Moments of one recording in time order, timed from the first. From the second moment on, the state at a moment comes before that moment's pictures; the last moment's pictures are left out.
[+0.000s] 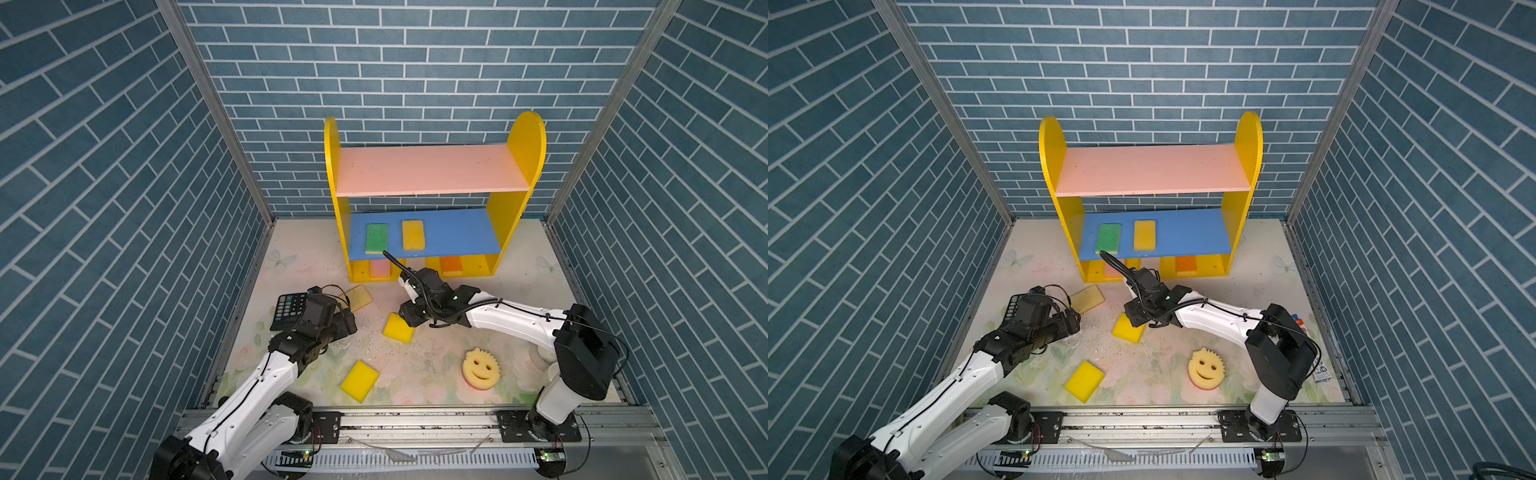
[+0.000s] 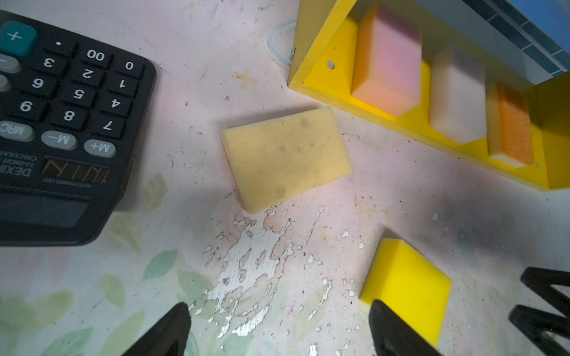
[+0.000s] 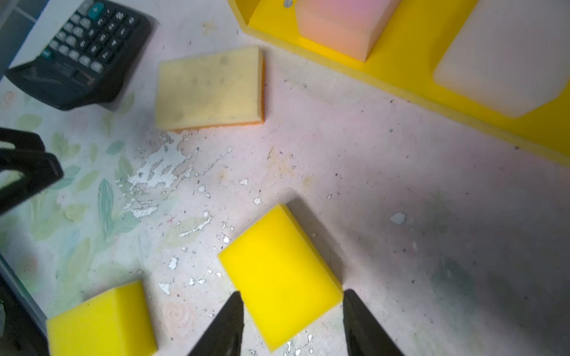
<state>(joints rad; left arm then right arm) -0.39 0.89 0.53 -0.50 -0.08 -0.69 0.94 1.68 1.13 -0.38 -0.03 0.32</state>
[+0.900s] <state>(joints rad) -0.39 0.97 0.52 -0.45 -0.04 -0.73 0.87 1.82 0.99 -0.12 -0.21 0.44</state>
